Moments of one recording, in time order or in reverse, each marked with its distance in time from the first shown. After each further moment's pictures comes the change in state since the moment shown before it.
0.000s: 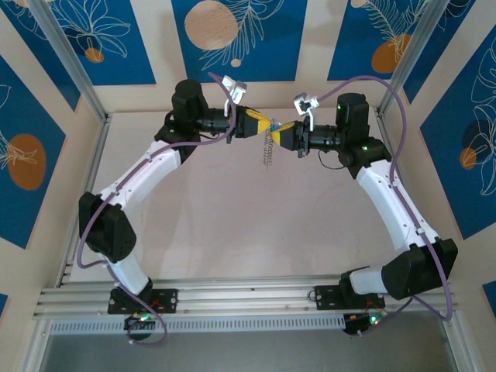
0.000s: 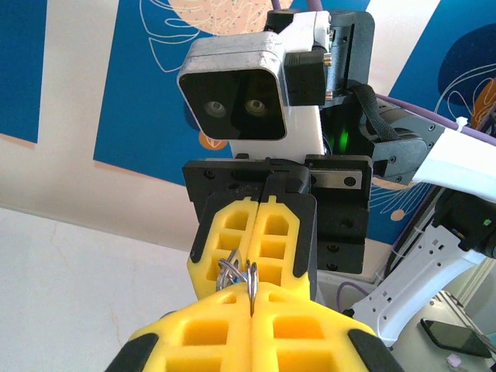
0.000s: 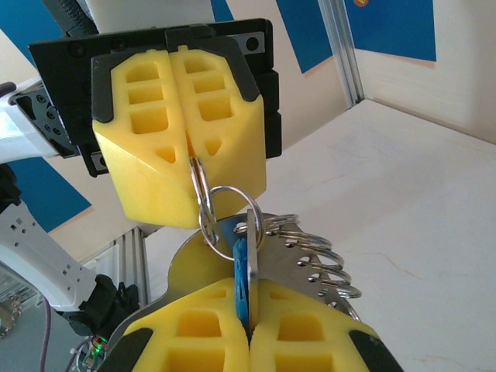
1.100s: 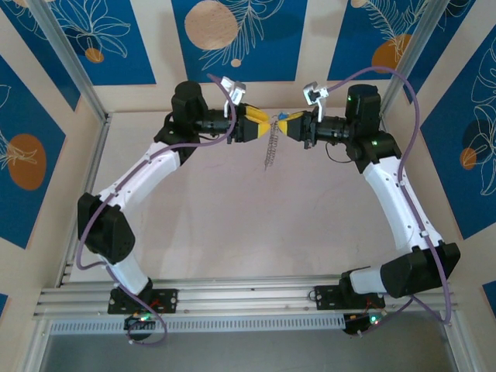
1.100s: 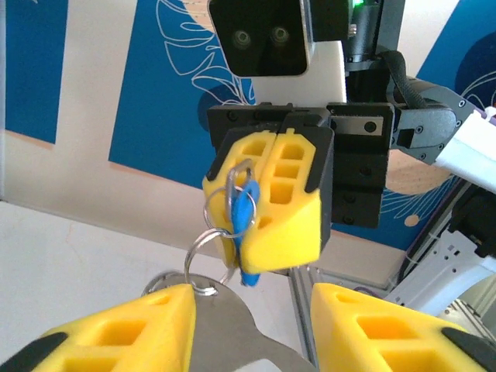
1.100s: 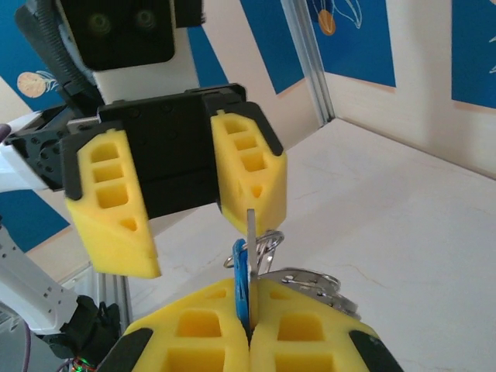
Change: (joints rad) left arm -0.002 -0.019 -0.034 0.004 -0.051 0.013; right arm -0.049 0.011 0.100 -0.067 0.031 -0.001
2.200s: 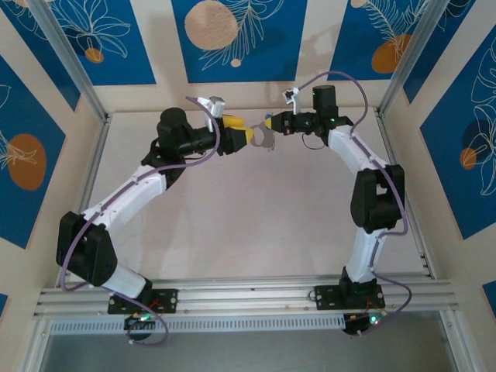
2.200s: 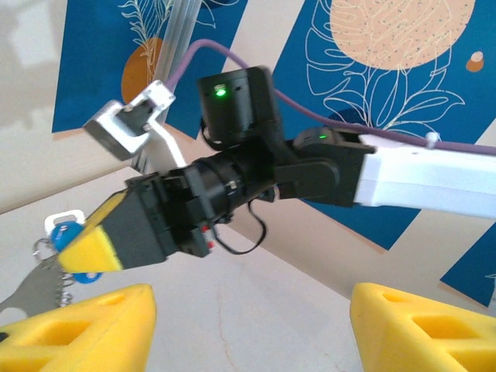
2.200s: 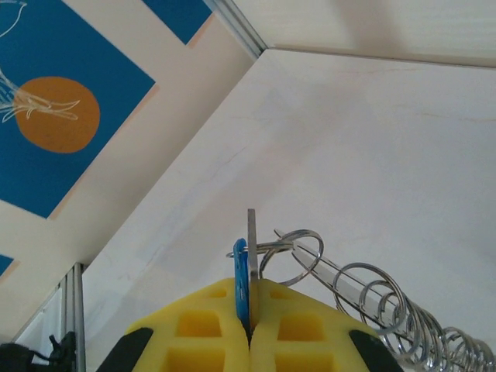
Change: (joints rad) left arm 0.048 -0.199 -0.356 0.132 -0.351 -0.037; right arm -0.019 0.584 0.161 0.187 0.014 0.096
